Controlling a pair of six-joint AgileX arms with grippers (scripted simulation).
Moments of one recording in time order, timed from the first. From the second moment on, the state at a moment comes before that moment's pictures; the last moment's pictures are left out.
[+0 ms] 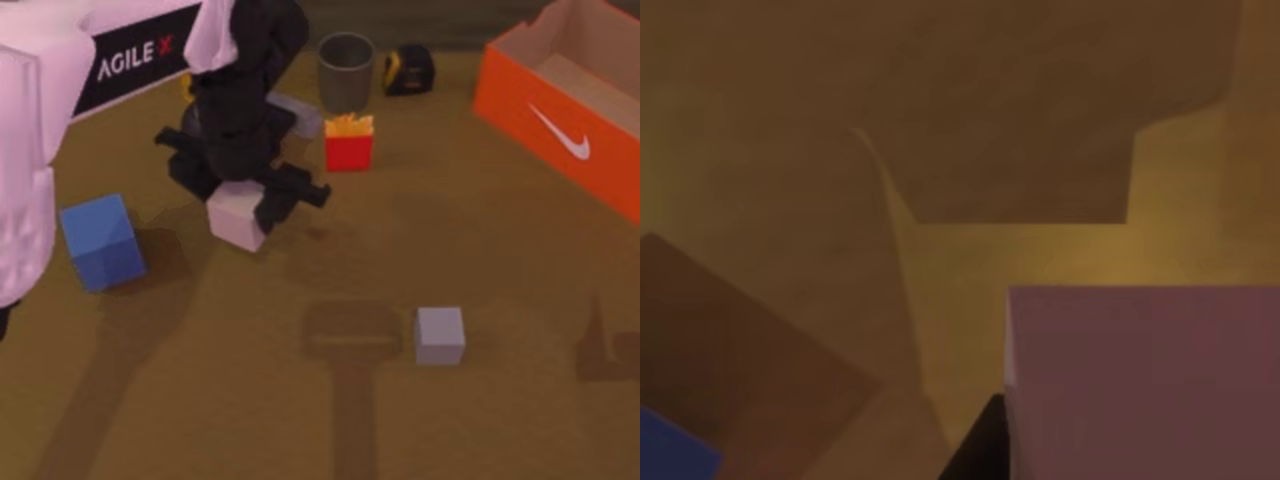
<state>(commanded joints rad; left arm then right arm) -0.48 2.31 1.92 -1.16 0.00 0.04 0.01 0.00 0.00 0.00 0.00 0.00</state>
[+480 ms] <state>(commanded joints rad) -0.70 2.30 1.92 -1.21 -0.01 -0.55 0.01 0.00 0.00 0.00 0.00 0.00</state>
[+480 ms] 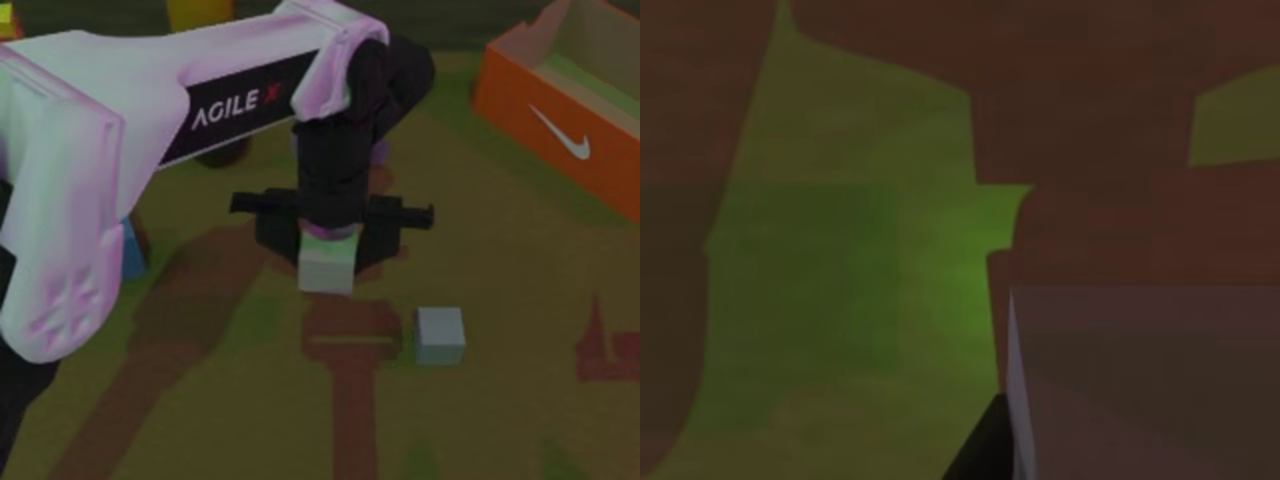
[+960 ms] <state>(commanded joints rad) -0.80 2.26 1.92 -1.21 -0.01 -0.80 0.01 0.00 0.00 0.00 0.00 0.00</state>
